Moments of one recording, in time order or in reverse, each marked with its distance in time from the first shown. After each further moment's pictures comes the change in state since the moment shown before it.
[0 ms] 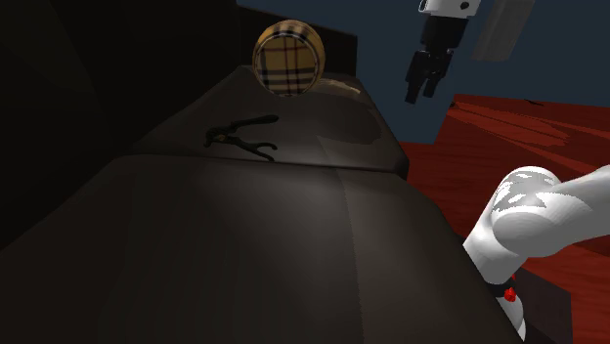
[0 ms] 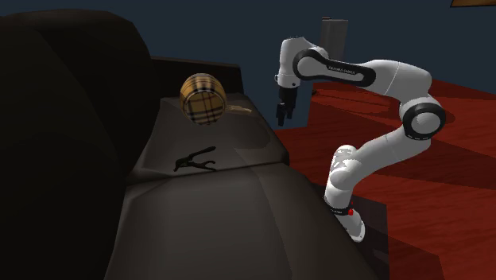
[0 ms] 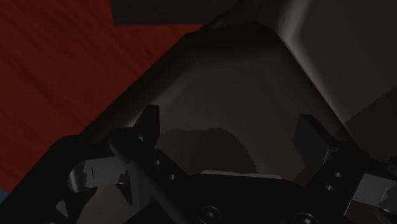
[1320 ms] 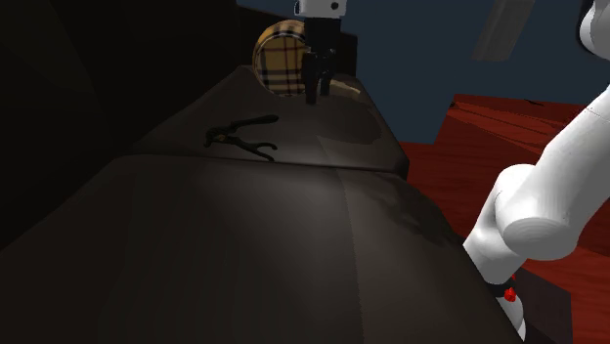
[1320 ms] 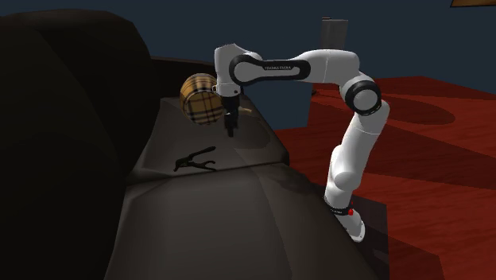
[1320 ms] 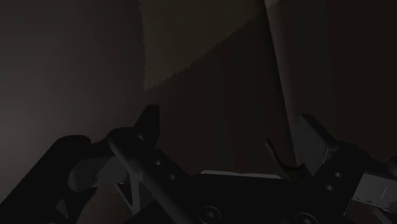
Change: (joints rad) arm 0.157 0.652 0.127 0.476 0.064 0.102 -0.133
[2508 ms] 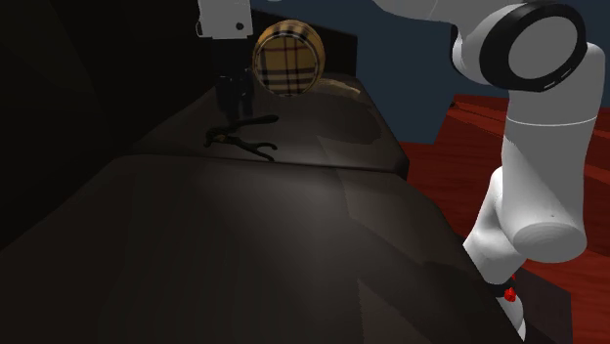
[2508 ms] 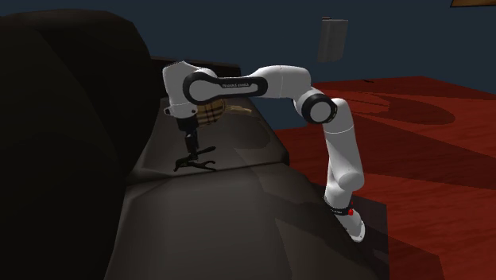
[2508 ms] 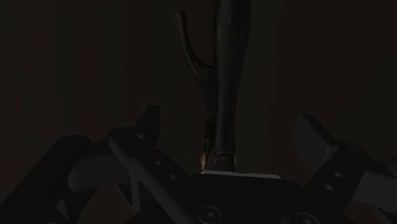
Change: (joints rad) arm 0.140 0.513 0.121 0.536 -0.058 -0.081 -0.054
